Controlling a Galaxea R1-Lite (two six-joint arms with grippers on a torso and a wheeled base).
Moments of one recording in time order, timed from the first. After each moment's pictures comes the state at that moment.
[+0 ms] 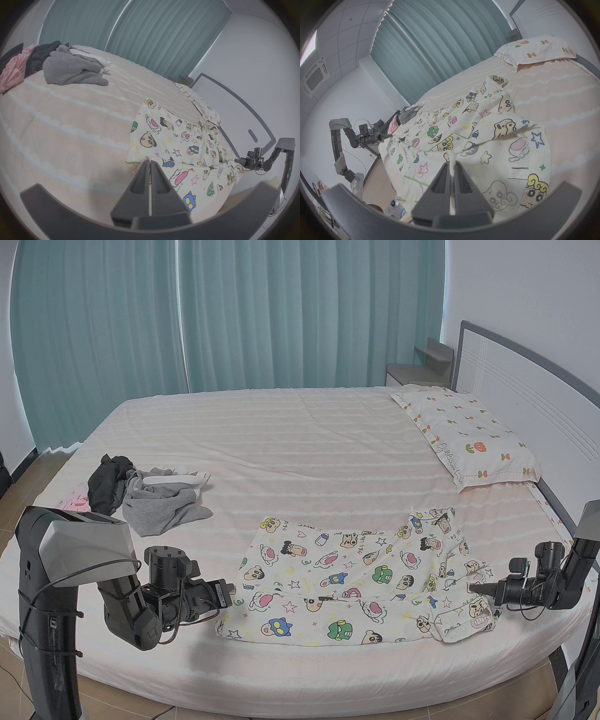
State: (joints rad) left arm -0.27 2.37 -0.63 -1.20 -0.19 -0.46; right arm -0.32 2.37 -0.62 -0.97 0.91 -0.12
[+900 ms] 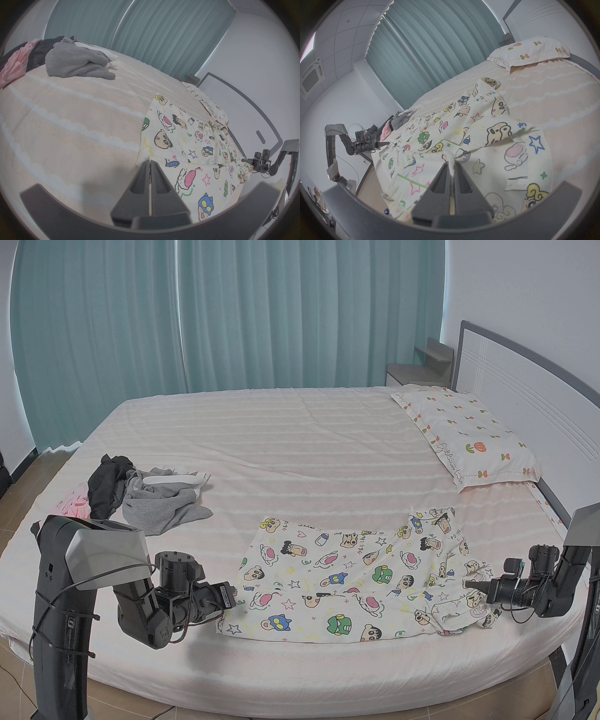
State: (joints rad) left arm -0.26 2.49 -0.73 -1.19 -0.15 -0.47; right arm -0.29 2.46 -0.62 -1.16 0.82 0.00
